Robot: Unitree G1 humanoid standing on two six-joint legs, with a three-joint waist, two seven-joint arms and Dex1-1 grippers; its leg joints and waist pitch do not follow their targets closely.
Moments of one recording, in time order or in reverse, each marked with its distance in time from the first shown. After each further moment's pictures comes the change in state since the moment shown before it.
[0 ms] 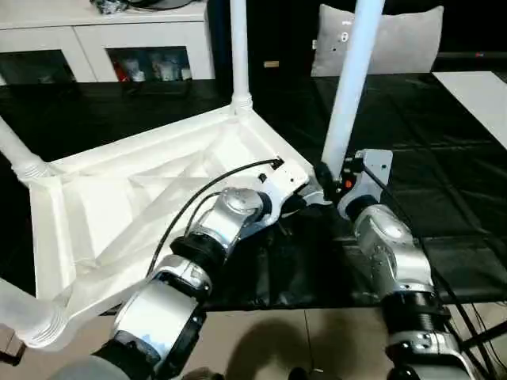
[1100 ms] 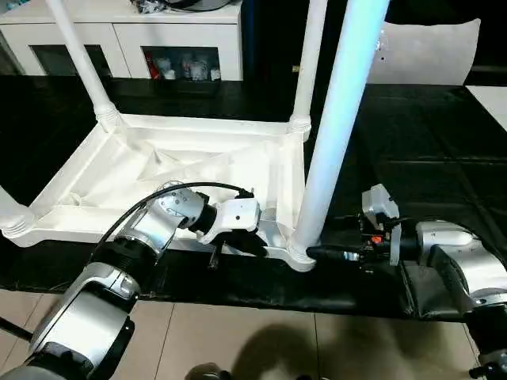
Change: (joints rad) left arm 0.115 0.341 -0.158 -0.195 -0.010 -0.326 -0.715; right arm 0.073 -0.448 0.250 -0.072 0.129 0.041 0.973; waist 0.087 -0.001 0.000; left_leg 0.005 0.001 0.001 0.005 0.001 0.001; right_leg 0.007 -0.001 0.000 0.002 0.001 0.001
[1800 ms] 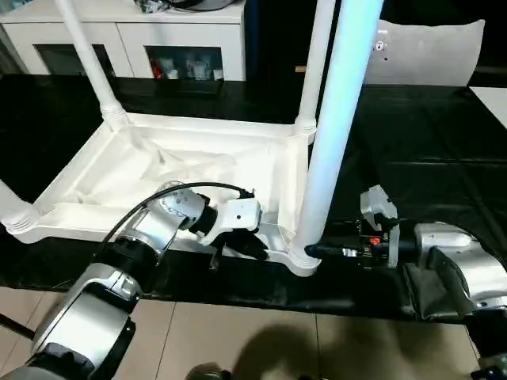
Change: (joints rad) left arm 0.005 -0.045 0.026 -0.014 -0.008 0.138 0.042; right arm 0.052 0.037 -0.045 -0.078 0.011 0.101 -0.112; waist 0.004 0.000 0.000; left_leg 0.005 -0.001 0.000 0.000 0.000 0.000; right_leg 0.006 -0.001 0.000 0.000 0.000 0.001
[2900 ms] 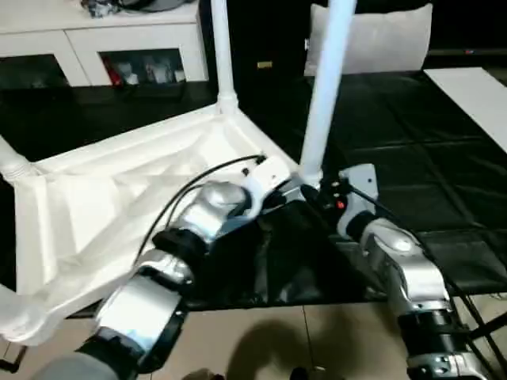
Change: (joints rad) left arm -0.109 -0.193 0.113 0.193 0.049 0.164 0.610; right arm -0.046 0.322 -0.106 0.035 -0.154 -0.046 -0.744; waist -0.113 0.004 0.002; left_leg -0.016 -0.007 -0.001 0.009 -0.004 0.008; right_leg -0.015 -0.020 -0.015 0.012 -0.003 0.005
